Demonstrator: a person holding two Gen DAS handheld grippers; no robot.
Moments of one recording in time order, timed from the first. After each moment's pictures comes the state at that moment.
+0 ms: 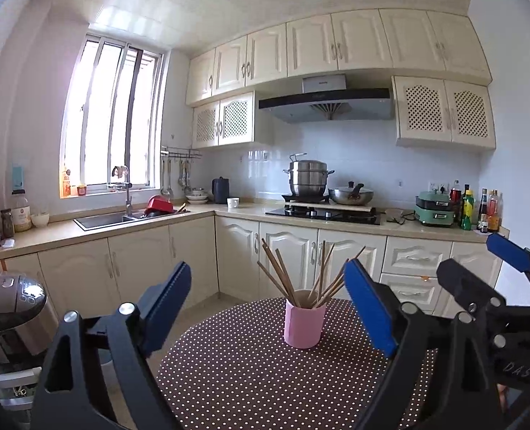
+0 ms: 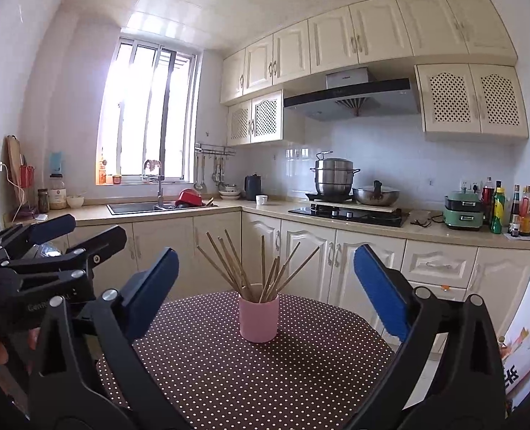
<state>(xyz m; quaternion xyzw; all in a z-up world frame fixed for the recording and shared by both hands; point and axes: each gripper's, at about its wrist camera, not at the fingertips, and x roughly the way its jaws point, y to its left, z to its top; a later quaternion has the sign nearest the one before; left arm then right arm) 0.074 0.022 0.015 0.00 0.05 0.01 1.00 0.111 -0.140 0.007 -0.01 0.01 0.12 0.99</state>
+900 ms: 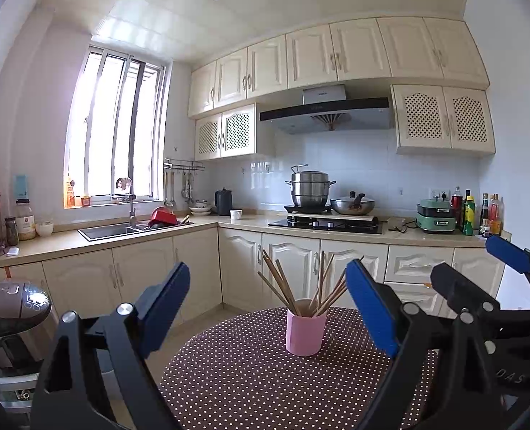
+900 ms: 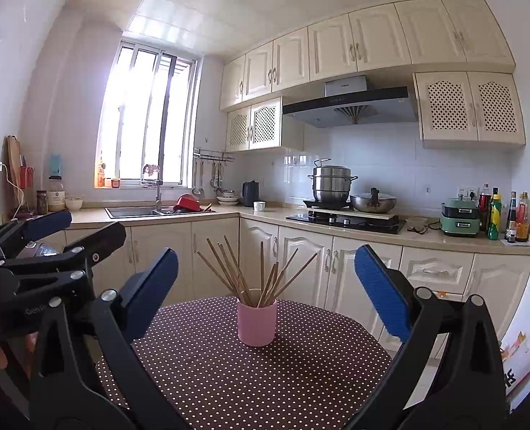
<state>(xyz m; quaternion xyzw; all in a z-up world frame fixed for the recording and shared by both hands) 0.064 0.018 0.020 0.00 0.03 0.02 1.00 0.101 -0.143 0.011 -0.02 0.00 0.11 0.99</state>
